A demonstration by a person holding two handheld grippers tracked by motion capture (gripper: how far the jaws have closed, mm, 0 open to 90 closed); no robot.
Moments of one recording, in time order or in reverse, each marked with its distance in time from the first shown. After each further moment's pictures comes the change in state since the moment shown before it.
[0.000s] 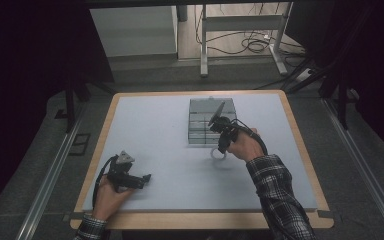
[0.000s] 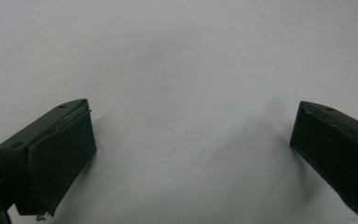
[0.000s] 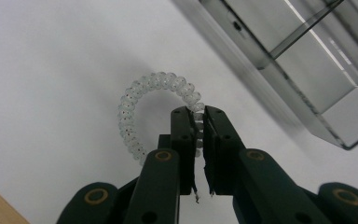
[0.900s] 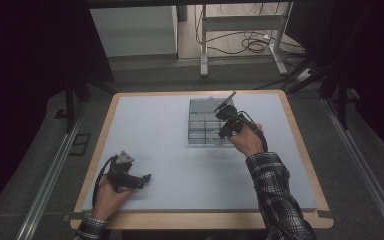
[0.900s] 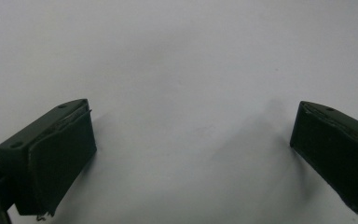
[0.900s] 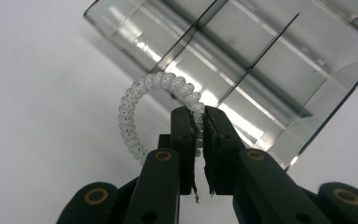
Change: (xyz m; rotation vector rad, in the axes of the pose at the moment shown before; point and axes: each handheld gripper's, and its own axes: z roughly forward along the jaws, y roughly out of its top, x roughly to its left) left arm 0.000 0.000 0.000 -0.001 -0.002 -0.001; right arm -0.022 0.002 -0.016 -0.238 -0.054 0.103
